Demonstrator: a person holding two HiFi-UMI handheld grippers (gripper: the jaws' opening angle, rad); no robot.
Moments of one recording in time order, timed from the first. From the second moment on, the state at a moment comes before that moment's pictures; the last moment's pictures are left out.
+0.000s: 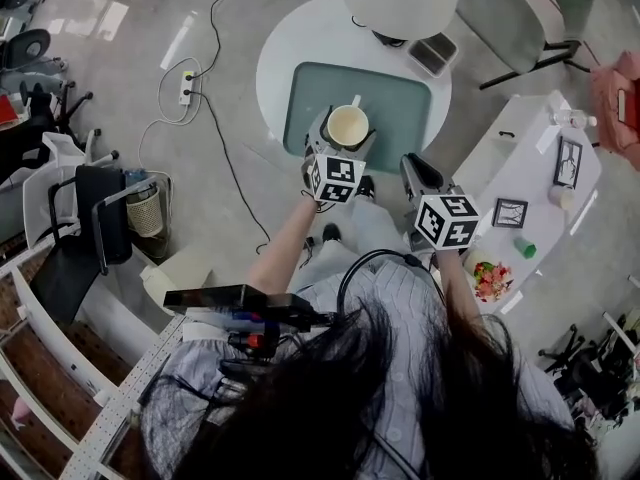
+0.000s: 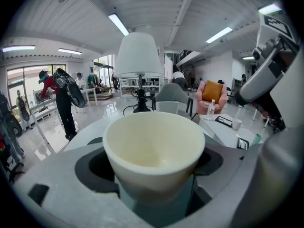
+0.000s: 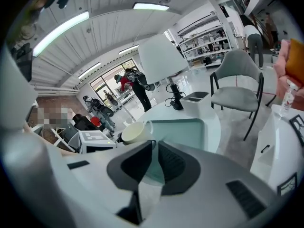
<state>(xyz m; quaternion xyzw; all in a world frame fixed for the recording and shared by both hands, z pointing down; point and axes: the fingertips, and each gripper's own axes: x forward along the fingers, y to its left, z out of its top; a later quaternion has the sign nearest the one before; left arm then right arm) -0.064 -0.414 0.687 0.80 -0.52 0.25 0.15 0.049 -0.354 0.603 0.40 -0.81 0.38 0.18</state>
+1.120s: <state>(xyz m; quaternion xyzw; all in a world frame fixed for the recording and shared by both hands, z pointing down) -0.056 -0.422 0.706 0.82 -0.49 0.23 0.19 0.059 -0.349 0.610 0.40 -0.81 0.38 0.19</state>
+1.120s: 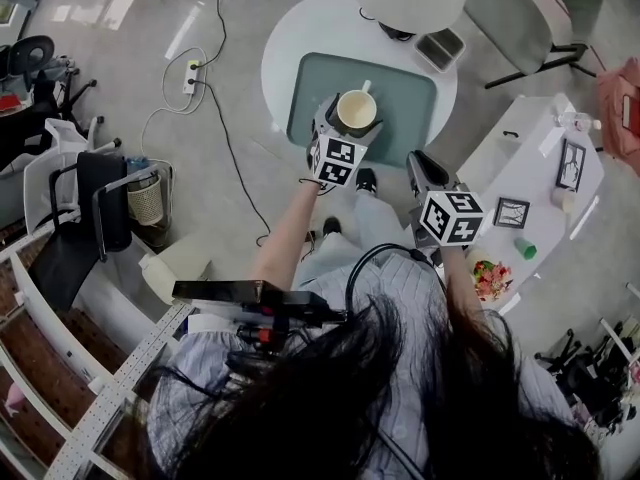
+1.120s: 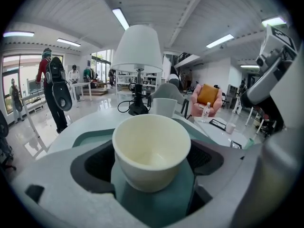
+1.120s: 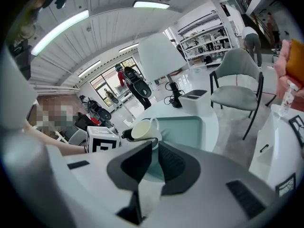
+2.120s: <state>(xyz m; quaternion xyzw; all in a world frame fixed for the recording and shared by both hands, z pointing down) -0.093 -0.337 0.593 0.84 -0.49 0.20 0.15 0.005 -0.311 0.566 0.40 -0.84 0.35 0.14</state>
